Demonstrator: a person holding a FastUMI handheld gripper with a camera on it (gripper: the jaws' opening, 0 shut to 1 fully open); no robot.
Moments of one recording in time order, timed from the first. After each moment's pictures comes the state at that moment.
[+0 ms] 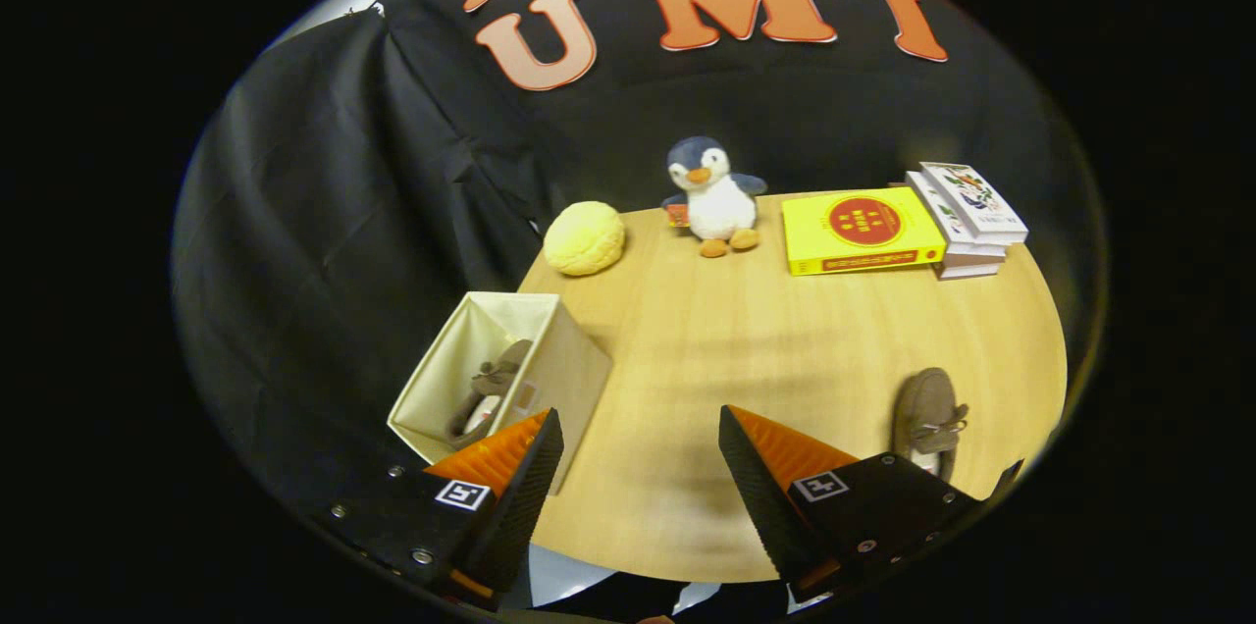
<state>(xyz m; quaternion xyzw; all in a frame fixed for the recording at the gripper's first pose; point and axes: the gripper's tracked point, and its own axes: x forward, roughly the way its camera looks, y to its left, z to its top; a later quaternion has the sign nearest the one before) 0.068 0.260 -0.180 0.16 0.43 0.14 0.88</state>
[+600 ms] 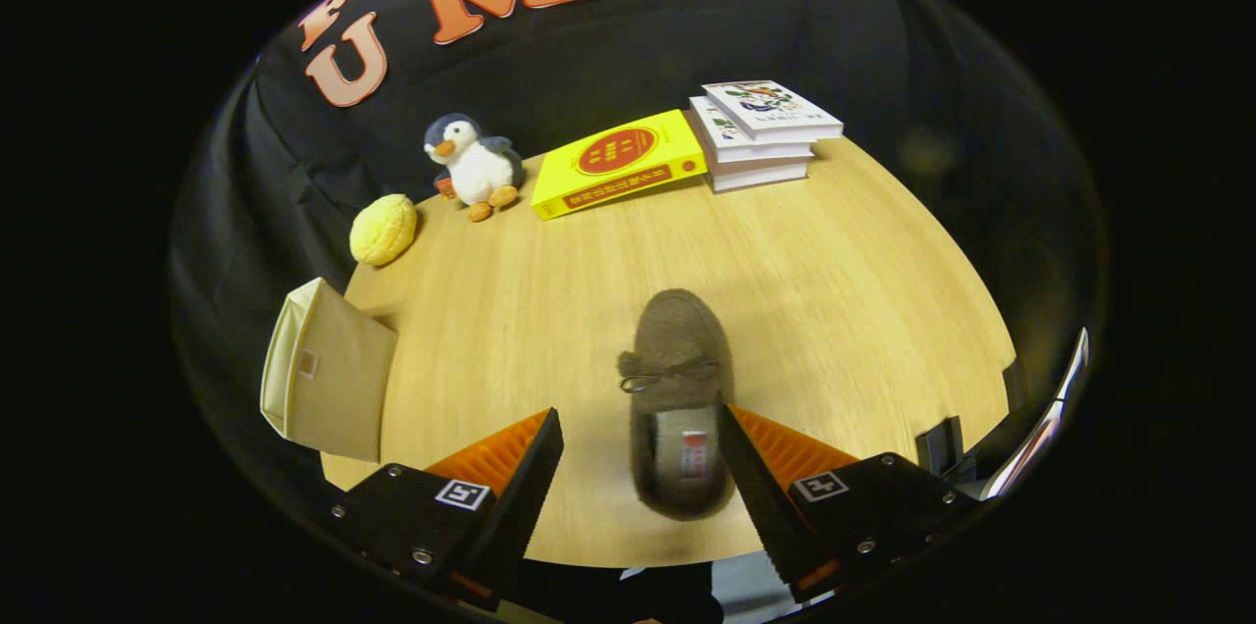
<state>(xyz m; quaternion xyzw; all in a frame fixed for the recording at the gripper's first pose) 0.008 0.044 -0.310 0.16 0.50 -0.03 0.85</state>
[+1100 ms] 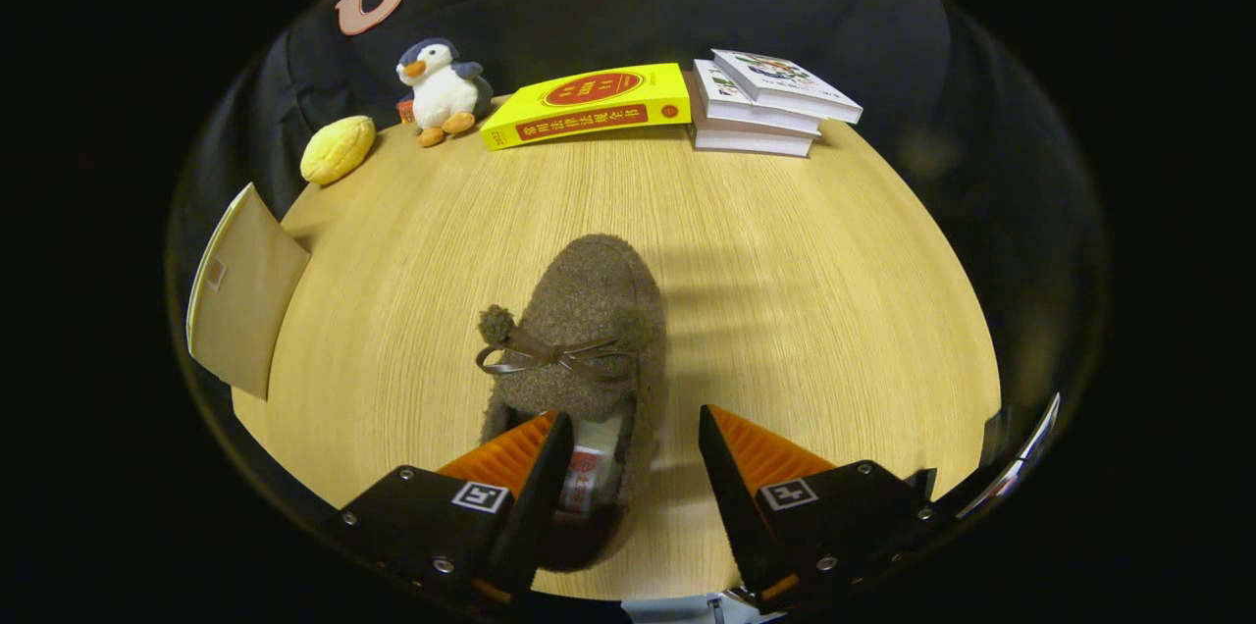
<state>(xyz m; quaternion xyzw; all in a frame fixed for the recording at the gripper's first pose) 0.014 0.020 -0.404 0.05 0.53 -0.01 0.85</state>
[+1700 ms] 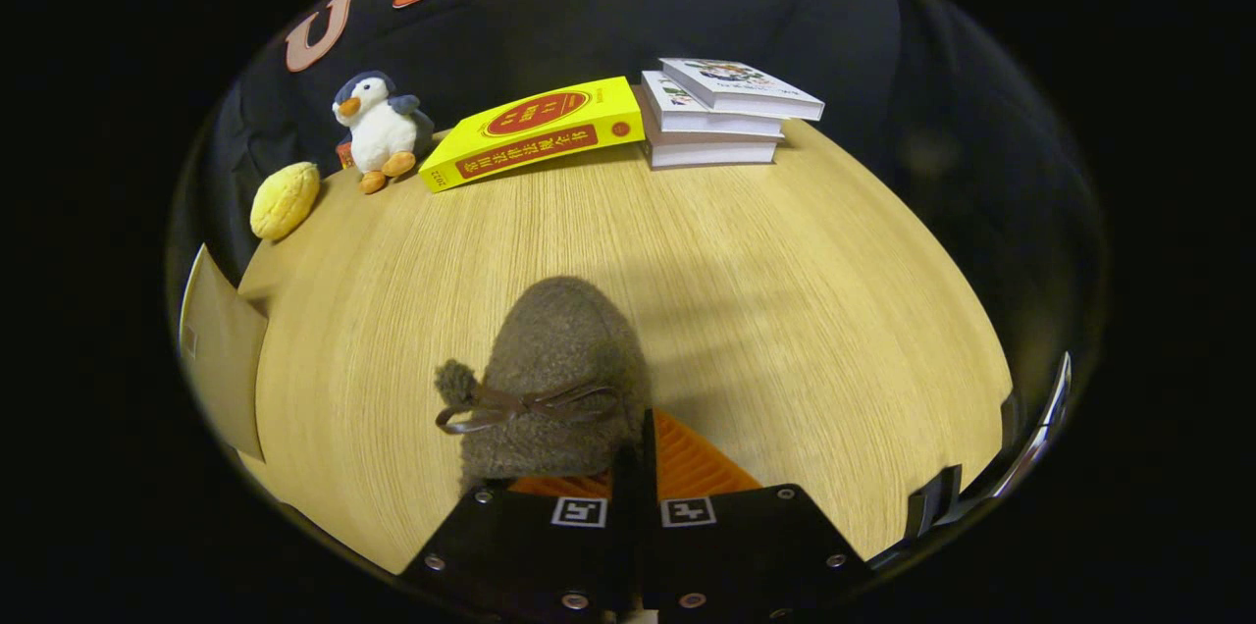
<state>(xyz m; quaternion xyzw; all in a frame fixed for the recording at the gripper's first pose) 0.048 0.020 -0.417 0.11 0.51 -0.09 0.85</state>
